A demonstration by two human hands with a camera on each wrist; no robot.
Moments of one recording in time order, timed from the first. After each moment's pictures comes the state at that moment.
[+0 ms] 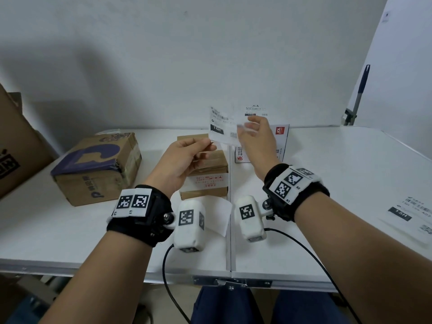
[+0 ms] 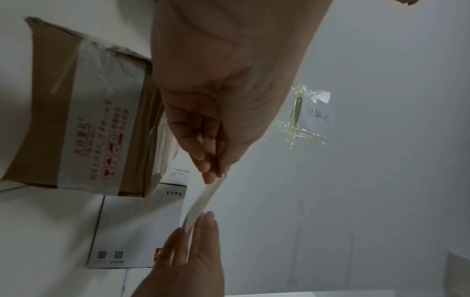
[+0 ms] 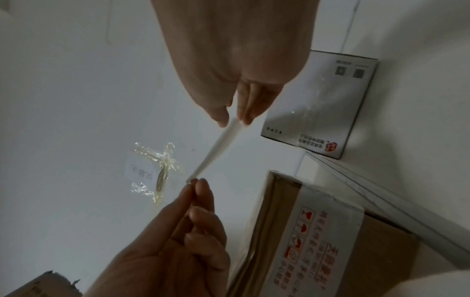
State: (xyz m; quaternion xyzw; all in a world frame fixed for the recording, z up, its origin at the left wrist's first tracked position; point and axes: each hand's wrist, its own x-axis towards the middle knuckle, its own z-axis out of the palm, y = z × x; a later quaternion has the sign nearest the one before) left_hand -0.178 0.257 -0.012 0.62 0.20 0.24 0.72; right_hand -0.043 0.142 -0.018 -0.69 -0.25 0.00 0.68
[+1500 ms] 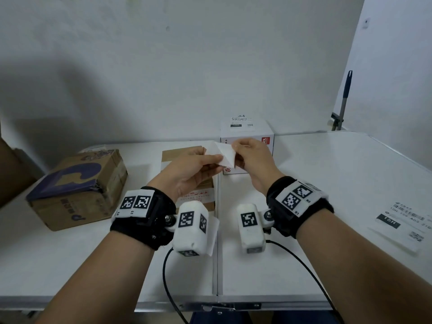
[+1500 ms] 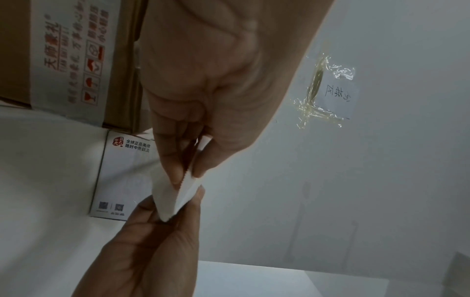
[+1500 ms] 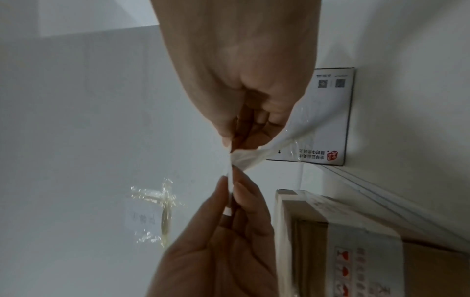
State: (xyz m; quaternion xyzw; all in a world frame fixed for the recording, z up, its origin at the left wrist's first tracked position) left_hand -0.135 0.229 0.006 0.58 0.19 0.13 0.78; right_hand -0.028 0.119 -0.015 -0.62 -0.21 0.17 0.73
